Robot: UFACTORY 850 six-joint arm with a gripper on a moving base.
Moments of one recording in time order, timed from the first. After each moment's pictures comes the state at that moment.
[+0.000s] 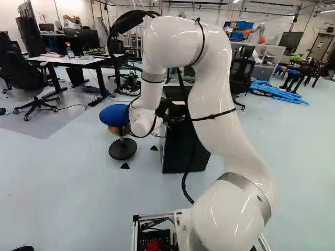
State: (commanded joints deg) arm 27.5 -37.3 -46.9 70.5 75.5 0.0
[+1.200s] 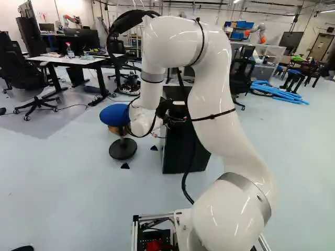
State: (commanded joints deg) arm 28.2 -37.0 -46.3 74.9 75.5 0.0
